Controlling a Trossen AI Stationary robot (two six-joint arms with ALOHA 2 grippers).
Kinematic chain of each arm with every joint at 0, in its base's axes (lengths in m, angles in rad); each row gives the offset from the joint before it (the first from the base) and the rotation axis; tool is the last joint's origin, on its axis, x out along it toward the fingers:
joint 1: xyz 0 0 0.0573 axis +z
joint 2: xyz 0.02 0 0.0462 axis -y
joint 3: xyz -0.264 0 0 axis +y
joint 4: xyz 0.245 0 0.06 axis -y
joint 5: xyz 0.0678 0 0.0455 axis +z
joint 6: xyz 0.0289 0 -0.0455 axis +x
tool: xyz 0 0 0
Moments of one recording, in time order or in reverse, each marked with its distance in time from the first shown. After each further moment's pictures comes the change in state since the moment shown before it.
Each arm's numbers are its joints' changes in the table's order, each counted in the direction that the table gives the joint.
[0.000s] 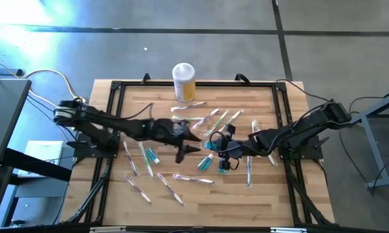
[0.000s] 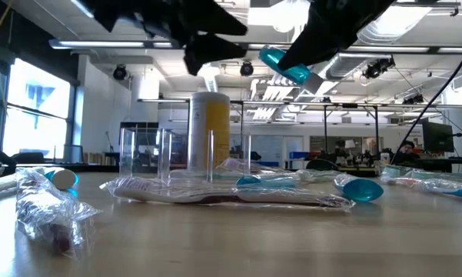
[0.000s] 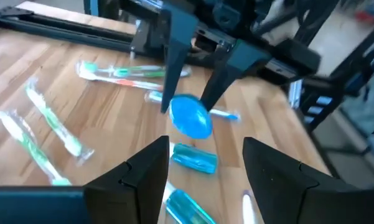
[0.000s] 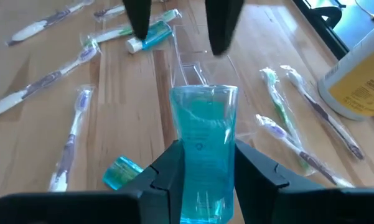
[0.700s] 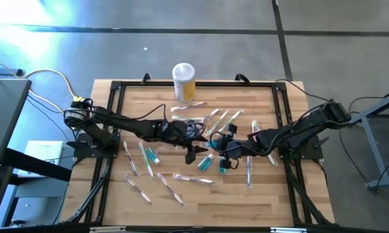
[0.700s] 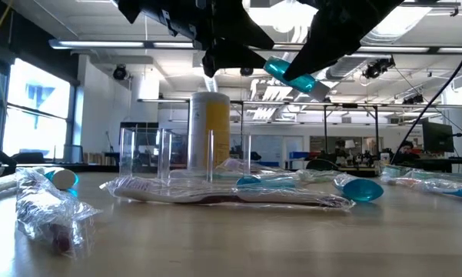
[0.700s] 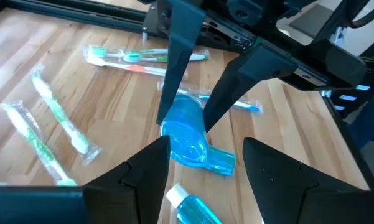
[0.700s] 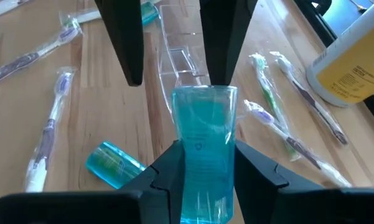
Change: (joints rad) left arm 0.000 -0.133 -0.174 -0.157 0.080 -0.022; right arm 0.003 0.000 0.003 -0.035 -0.039 -0.001
